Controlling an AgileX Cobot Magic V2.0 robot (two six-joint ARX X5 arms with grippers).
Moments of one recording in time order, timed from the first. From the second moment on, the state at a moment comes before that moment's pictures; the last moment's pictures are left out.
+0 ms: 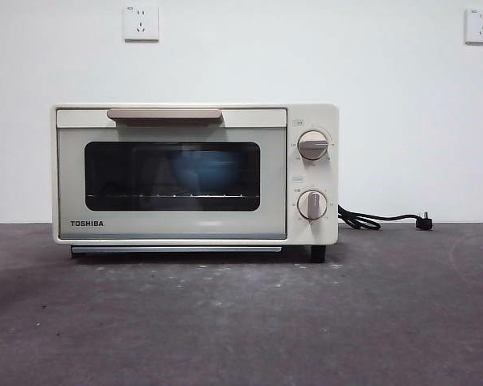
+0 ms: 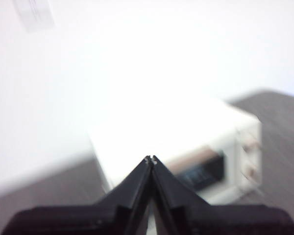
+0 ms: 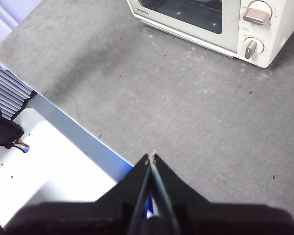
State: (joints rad) left arm 0.05 0.38 0.93 -0.51 0.41 0.17; right arm 0.67 0.80 1.31 -1.21 -0.18 0.13
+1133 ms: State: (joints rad) left arm 0.06 0.00 0.02 -0.10 0.16 0.20; right arm 0.67 0.80 1.31 -1.21 -0.18 0.13
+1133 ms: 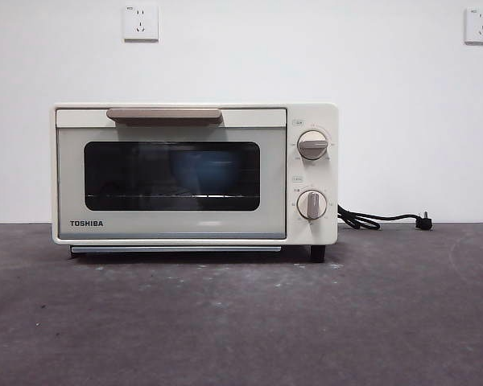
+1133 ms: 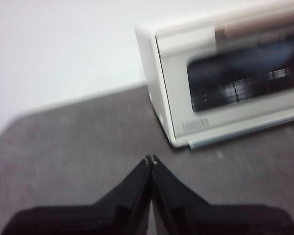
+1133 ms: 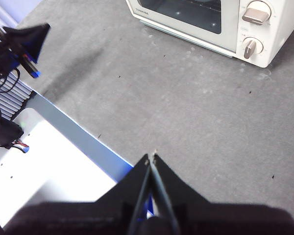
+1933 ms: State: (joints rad) left arm 0.06 0.01 0.02 -0.17 0.16 0.15; right arm 0.67 0.80 1.31 -1.21 -0.18 0.13
